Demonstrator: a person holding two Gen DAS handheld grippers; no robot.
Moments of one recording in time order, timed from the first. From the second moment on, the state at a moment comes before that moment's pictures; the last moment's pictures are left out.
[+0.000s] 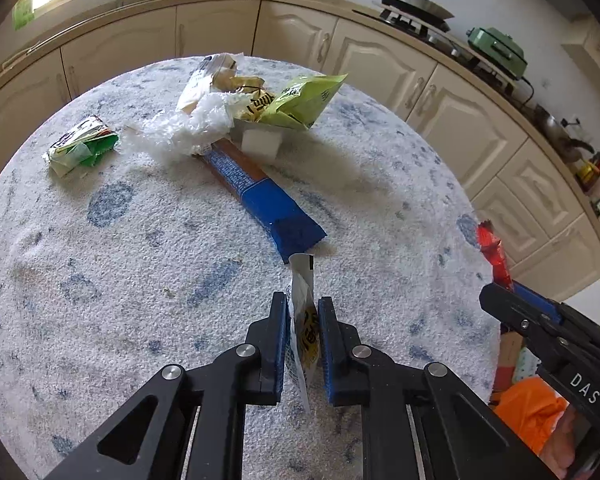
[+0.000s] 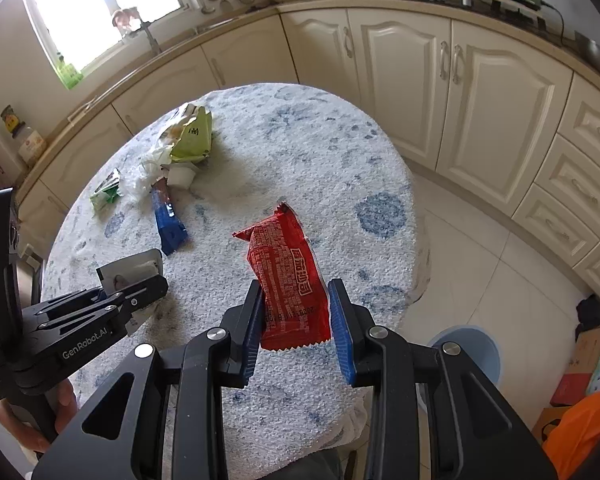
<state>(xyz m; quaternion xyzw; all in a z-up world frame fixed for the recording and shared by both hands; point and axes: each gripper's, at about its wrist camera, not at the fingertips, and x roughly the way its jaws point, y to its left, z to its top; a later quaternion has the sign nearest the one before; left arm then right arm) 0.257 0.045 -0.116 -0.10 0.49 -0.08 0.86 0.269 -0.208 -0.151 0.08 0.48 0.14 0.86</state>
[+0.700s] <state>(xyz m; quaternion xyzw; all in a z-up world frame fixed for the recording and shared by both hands) 0.249 -0.058 -0.089 -0.03 0.46 -0.16 0.87 0.228 -0.290 -0.144 0.12 0.46 0.07 0.88</state>
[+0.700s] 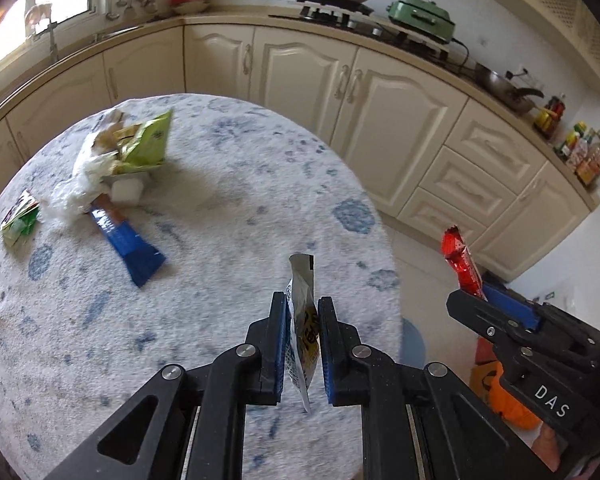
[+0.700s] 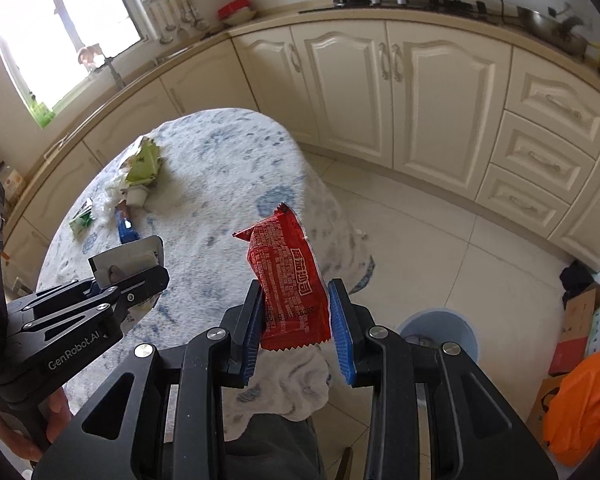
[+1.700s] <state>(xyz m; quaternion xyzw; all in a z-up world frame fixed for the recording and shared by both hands) 0.345 -0.332 -0.189 0.12 0.55 -0.30 0.77 0.146 -0.490 -0.210 0.23 0.50 -0.17 0.82</state>
